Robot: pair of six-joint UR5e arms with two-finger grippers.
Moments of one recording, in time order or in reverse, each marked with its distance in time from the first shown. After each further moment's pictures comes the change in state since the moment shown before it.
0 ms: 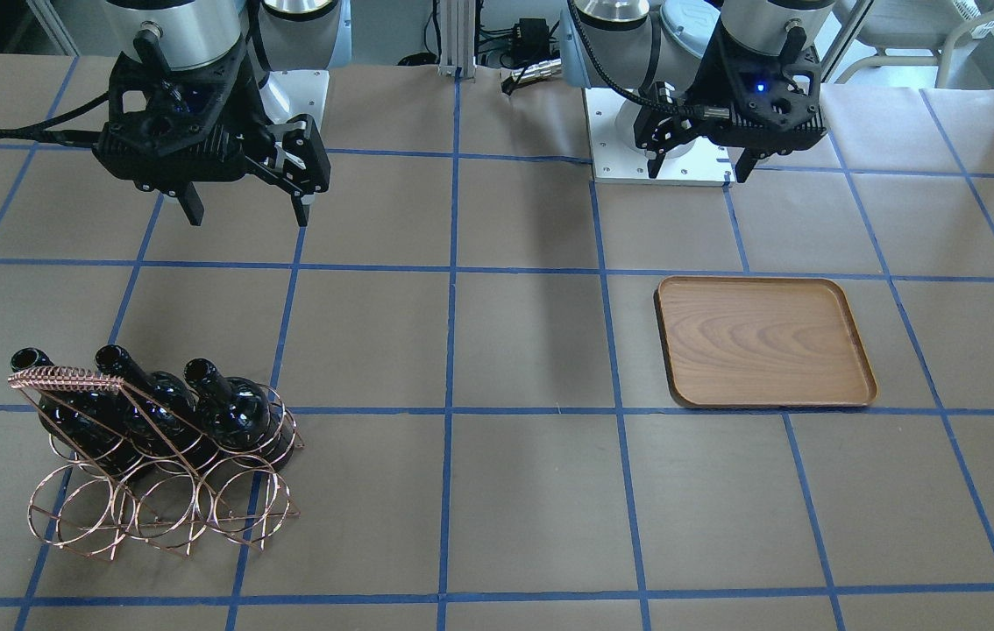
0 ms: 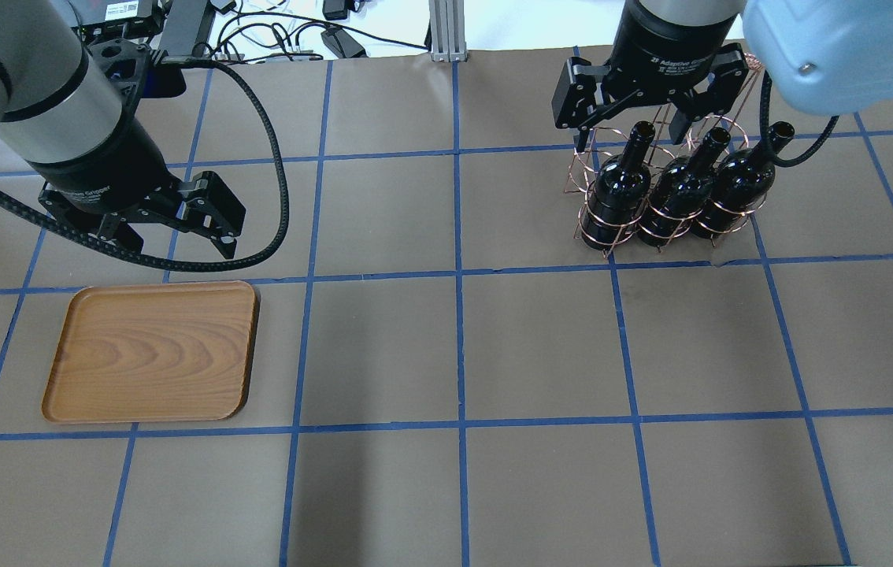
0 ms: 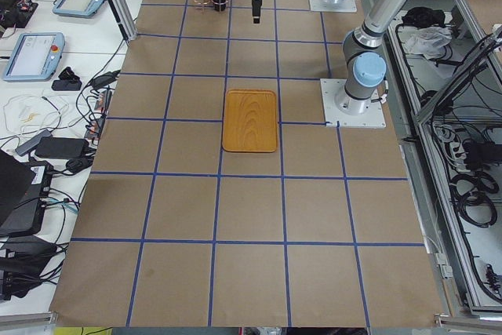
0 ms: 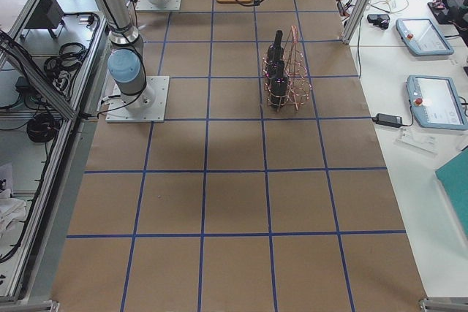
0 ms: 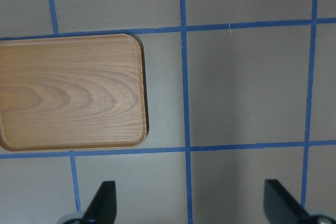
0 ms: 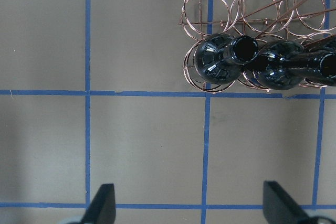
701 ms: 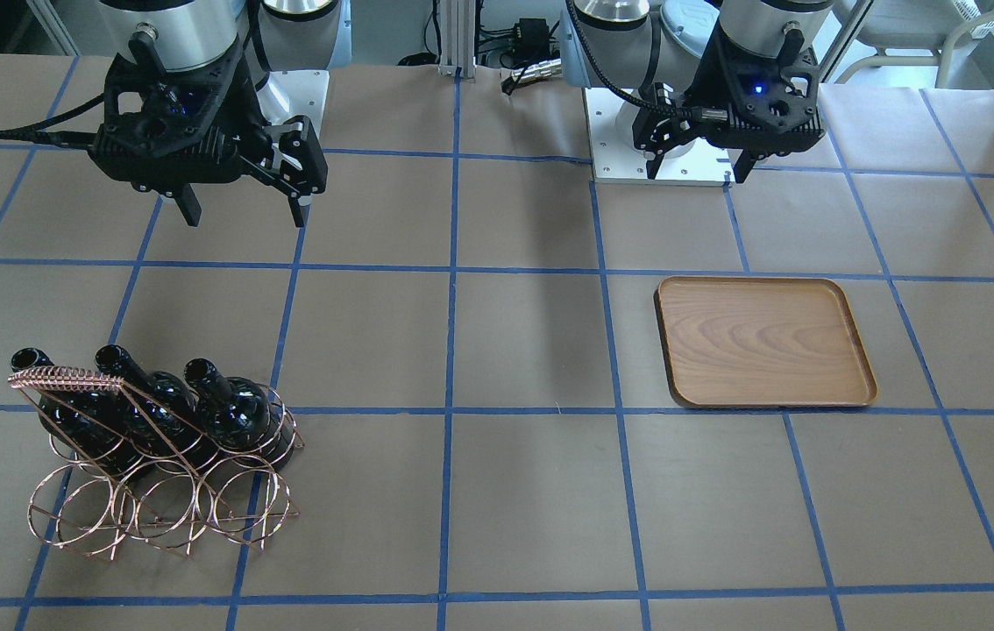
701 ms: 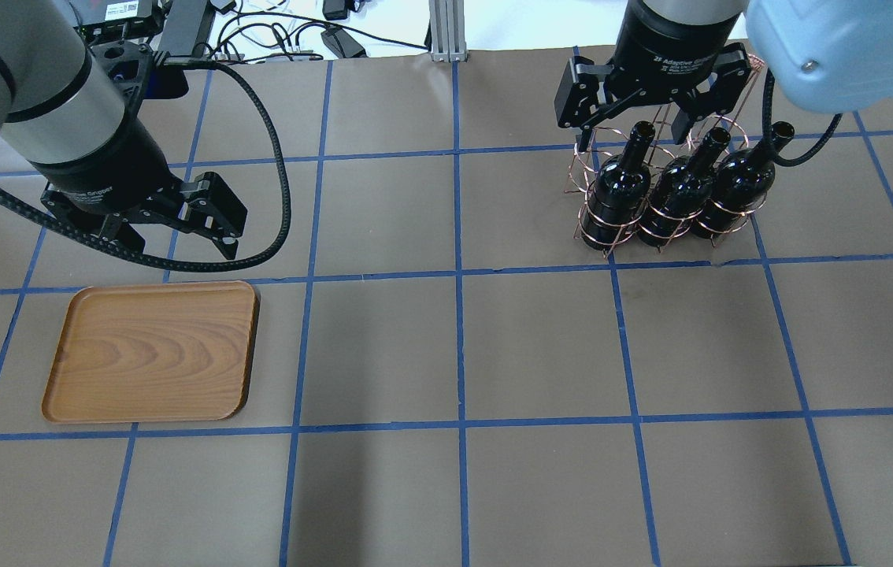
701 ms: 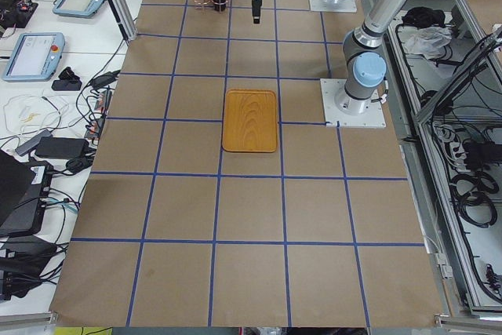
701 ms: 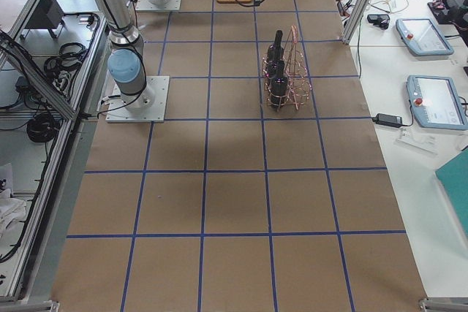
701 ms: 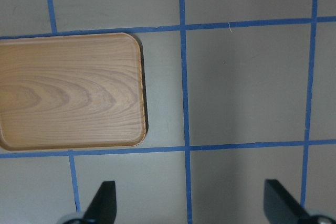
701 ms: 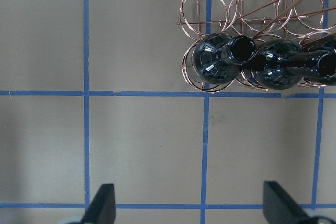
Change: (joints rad) left arm -0.002 -0.001 0.000 -0.001 0.000 0.000; right arm -0.009 0.001 -0.002 0.008 0.001 -0.005
